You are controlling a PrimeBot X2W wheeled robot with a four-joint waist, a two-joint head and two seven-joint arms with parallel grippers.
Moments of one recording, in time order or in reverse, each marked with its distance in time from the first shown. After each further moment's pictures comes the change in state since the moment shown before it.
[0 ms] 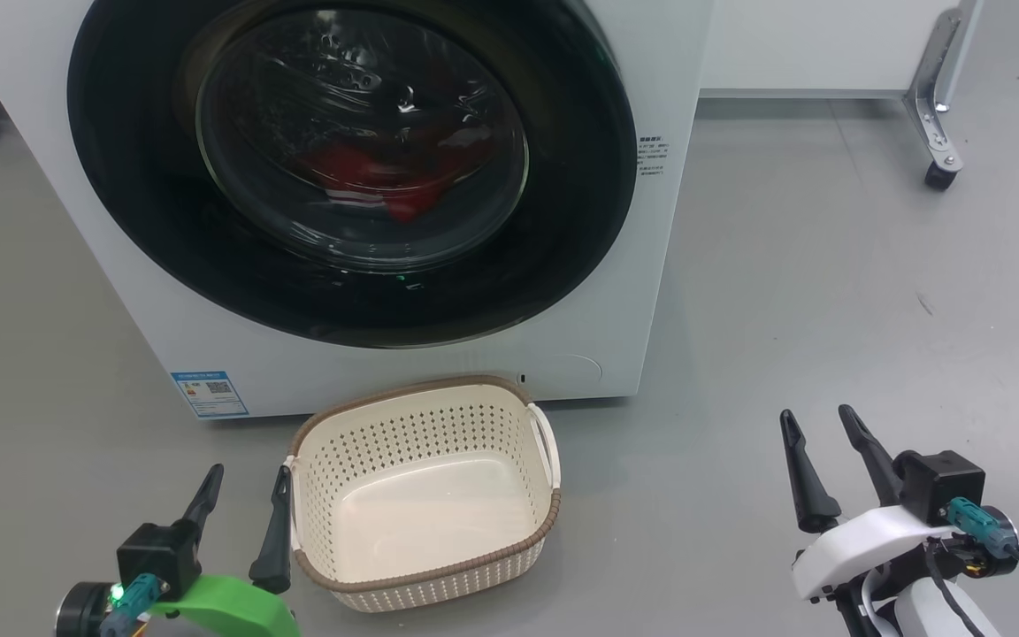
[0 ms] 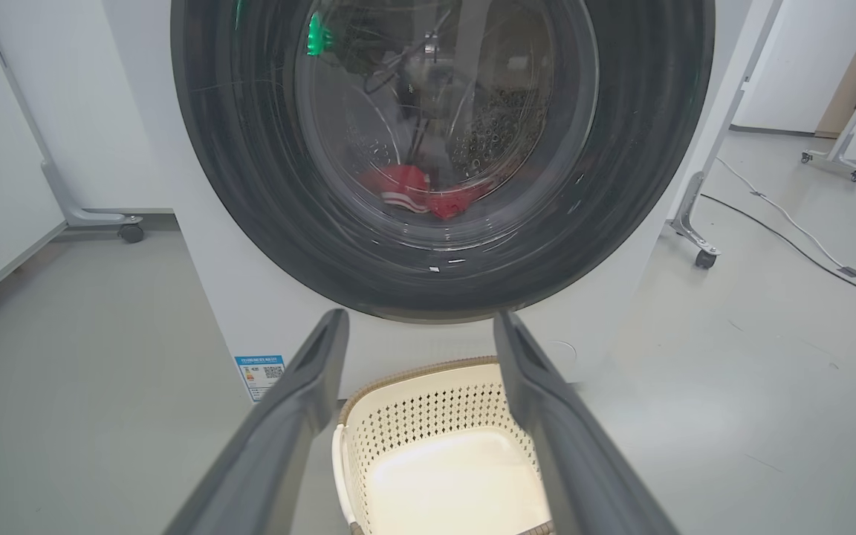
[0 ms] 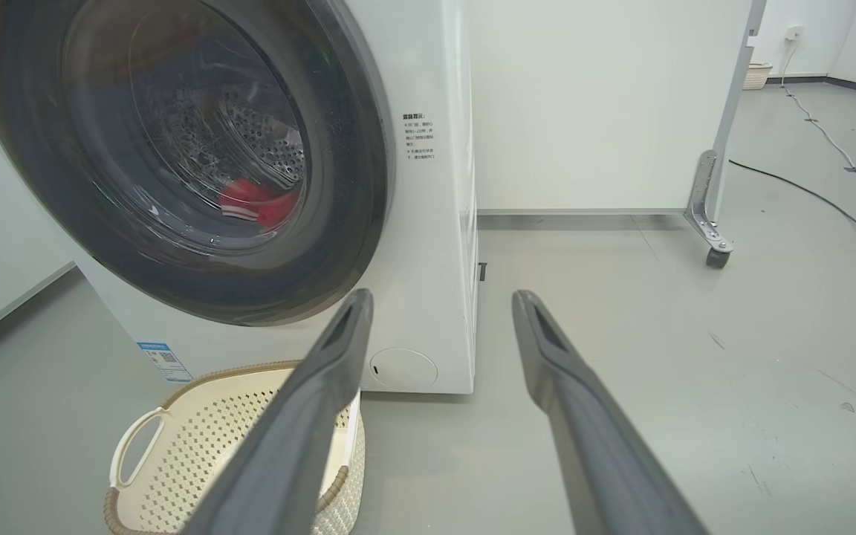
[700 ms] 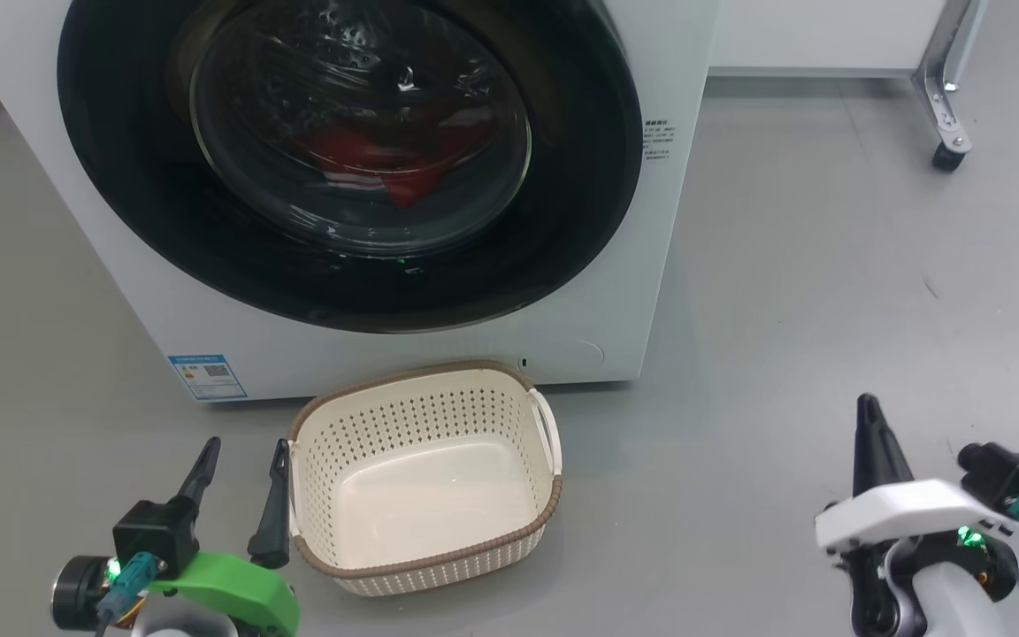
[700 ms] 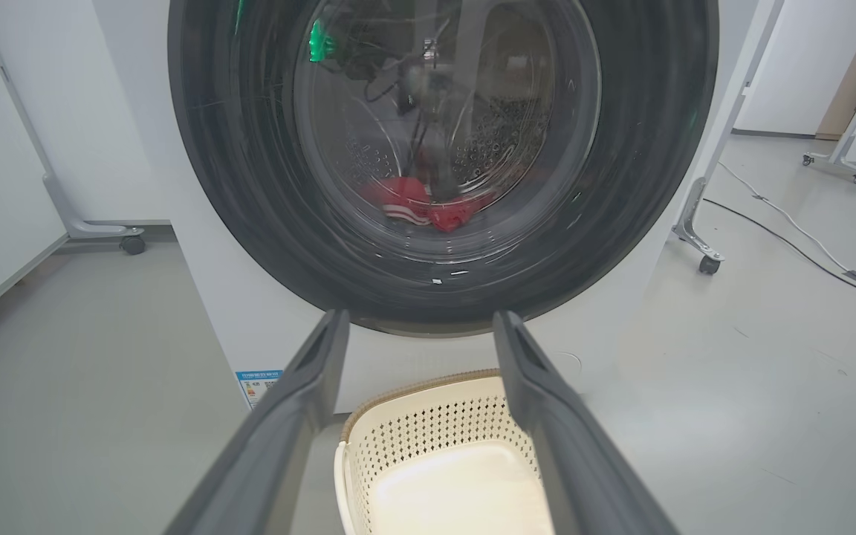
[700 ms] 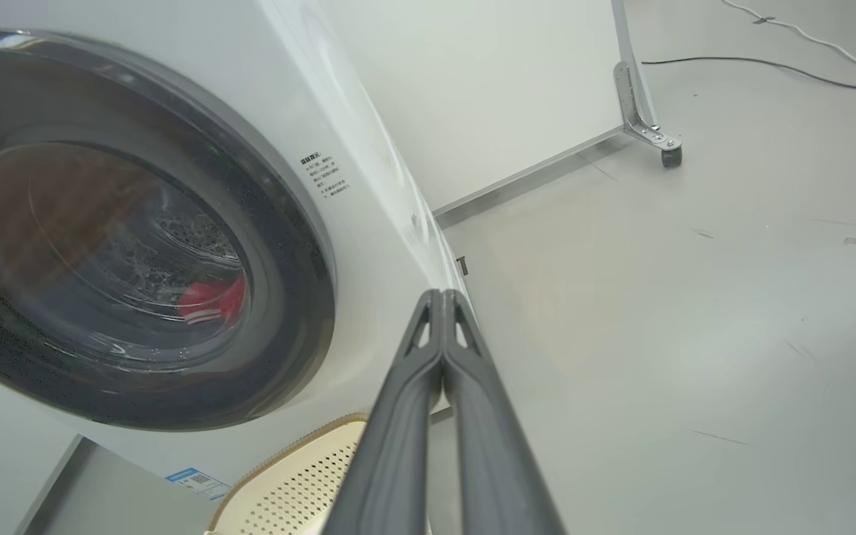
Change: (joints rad) left arm -0.032 -0.003 0.008 -0.009 0.016 0.000 0.000; right arm -0.028 0.064 -0.098 0.031 0.284 0.062 0.000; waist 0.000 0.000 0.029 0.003
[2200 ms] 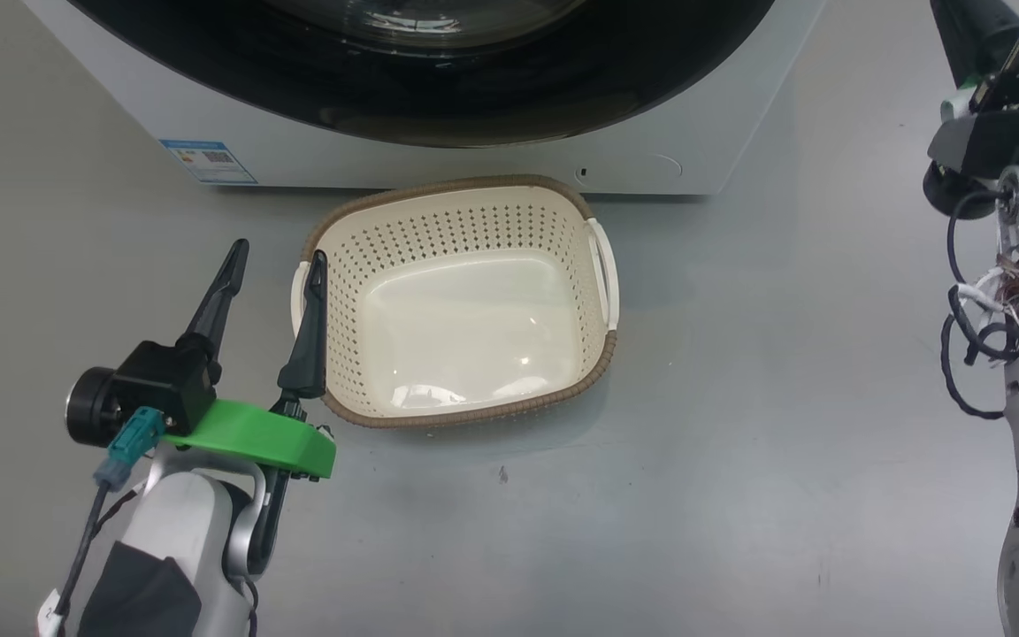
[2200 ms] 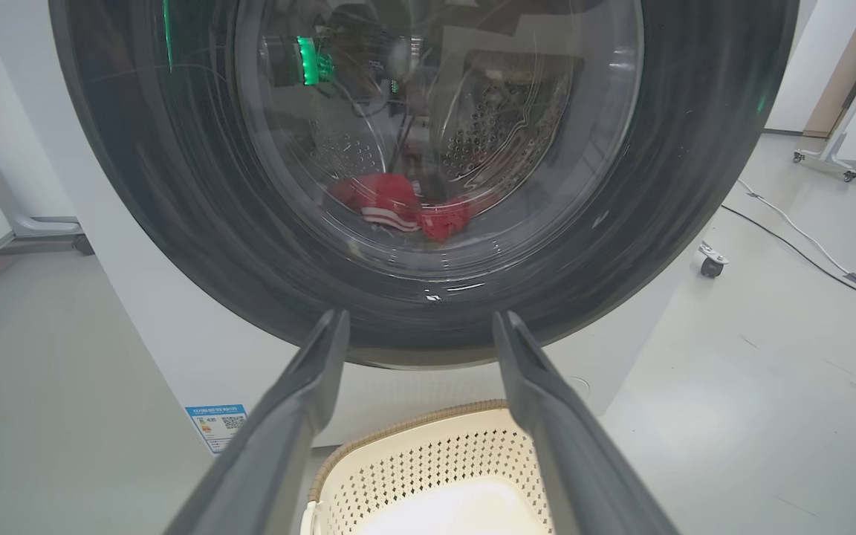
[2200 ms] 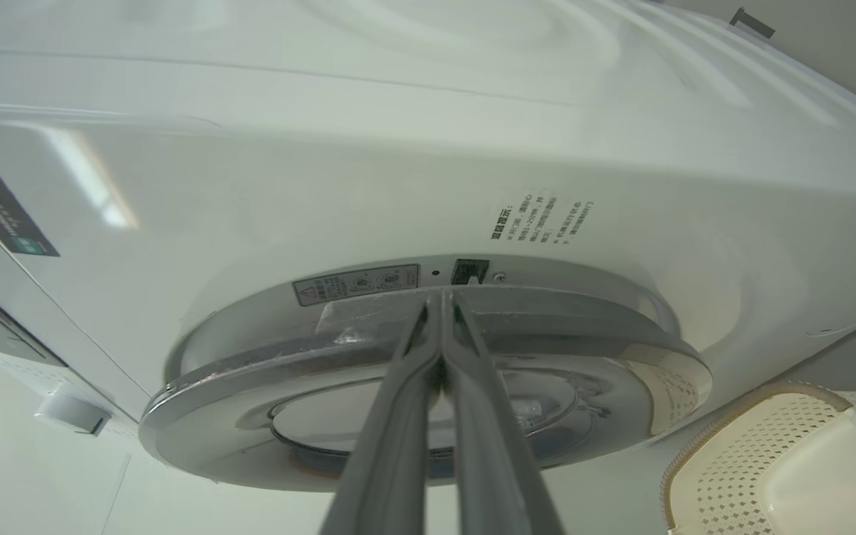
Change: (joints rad) left arm -0.242 -0.046 -0.019 -0.111 0.033 -0.028 -0.003; right arm -0.734 -0.098 -0.121 0.101 0.930 -0.081 0.573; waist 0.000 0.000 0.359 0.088
